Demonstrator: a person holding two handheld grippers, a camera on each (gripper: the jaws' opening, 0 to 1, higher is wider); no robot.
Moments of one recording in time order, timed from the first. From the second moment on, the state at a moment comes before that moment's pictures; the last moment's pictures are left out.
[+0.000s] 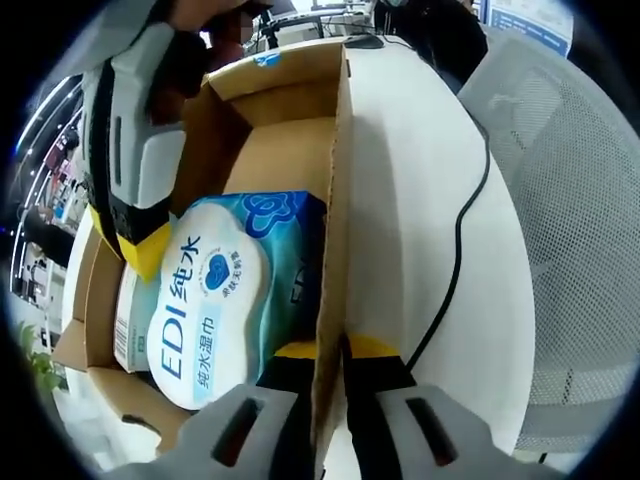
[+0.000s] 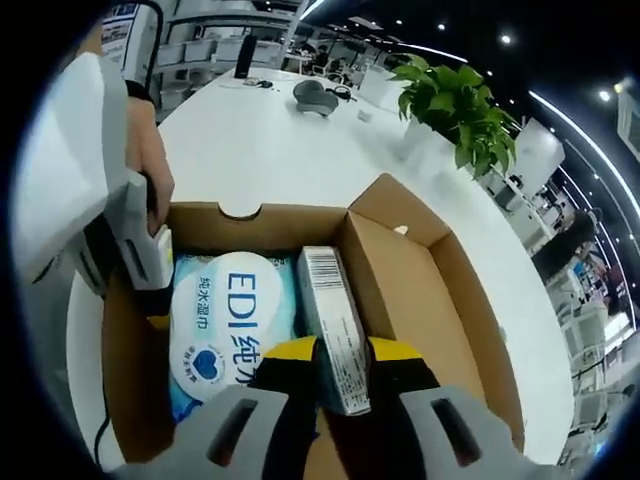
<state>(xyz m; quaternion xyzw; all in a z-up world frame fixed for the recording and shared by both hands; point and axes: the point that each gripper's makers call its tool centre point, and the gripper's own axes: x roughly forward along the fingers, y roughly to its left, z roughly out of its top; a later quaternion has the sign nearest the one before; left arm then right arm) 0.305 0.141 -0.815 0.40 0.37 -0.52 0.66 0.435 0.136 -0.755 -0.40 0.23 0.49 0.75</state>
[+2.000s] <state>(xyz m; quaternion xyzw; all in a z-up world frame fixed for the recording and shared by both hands) 0.306 0.144 -0.815 0.40 0.37 -0.52 0.66 0.400 0.006 -0.752 -0.32 0.36 0.38 0.79</state>
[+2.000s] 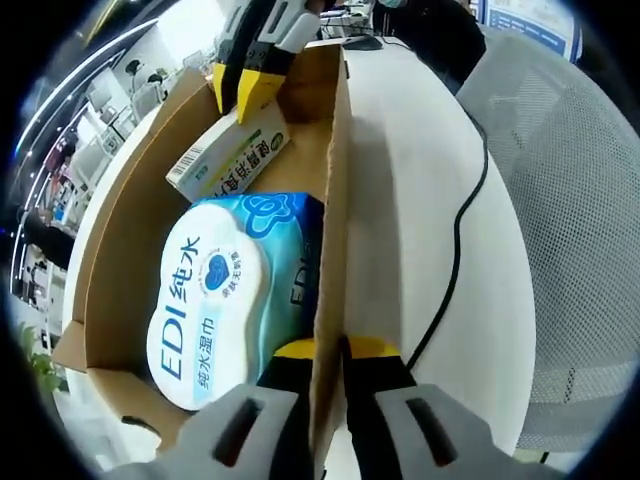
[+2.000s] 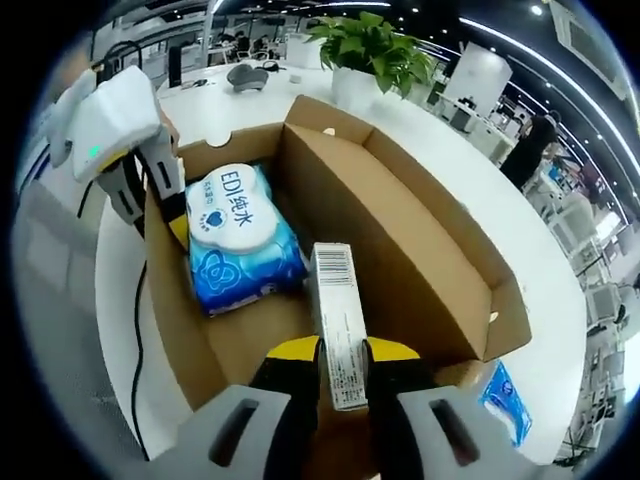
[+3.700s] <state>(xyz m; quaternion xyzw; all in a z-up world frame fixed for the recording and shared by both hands) 0.305 0.141 -0.815 0.40 0.37 -0.53 0.66 0.402 0.009 -0.807 -0.34 0.54 0.40 0.66</state>
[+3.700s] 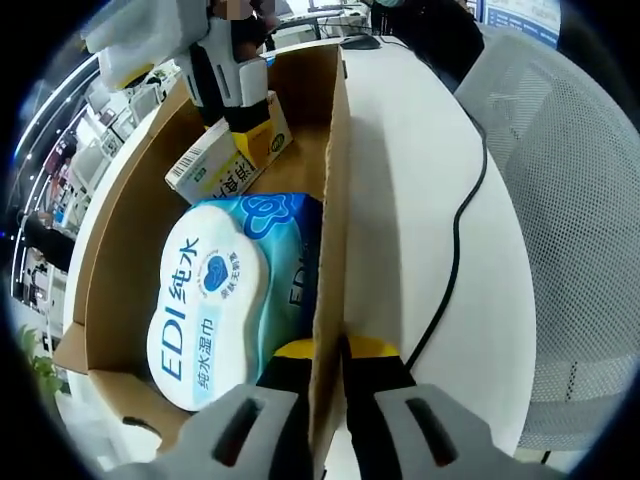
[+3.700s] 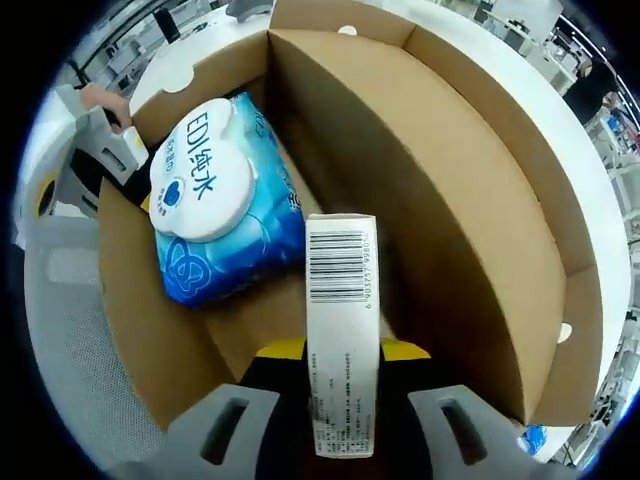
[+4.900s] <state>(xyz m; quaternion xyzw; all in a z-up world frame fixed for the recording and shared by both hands) 0.306 0.143 -0.816 0.39 0.37 -0.52 0.66 0.388 0.001 -0.768 -0.20 0.50 0.30 0.79</state>
